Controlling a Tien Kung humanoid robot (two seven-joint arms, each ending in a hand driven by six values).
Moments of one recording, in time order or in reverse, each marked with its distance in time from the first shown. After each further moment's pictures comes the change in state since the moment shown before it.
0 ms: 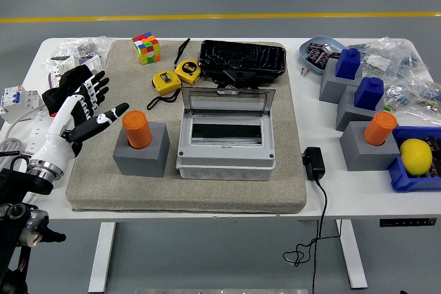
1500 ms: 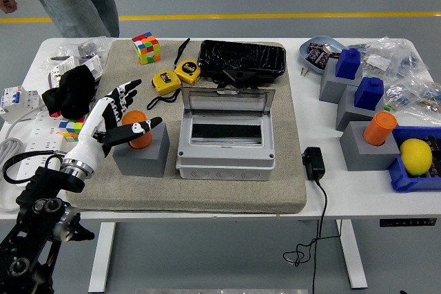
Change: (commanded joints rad) left arm -0.071 -0.029 0.120 0.115 -0.051 0.103 -0.064; right arm -0.001 0.000 -0.017 0.000 0.020 0.002 0.008
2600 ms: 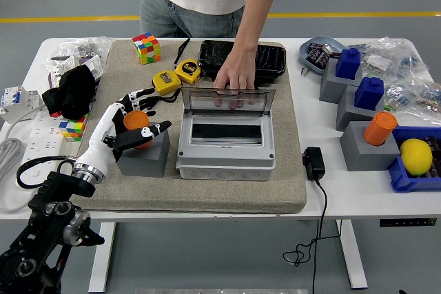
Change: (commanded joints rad) left arm -0.003 -0.003 0.066 0.019 -0.033 0.031 -0.012; right arm 0.002 0.002 0.000 0.001 0.004 0.002 0.003
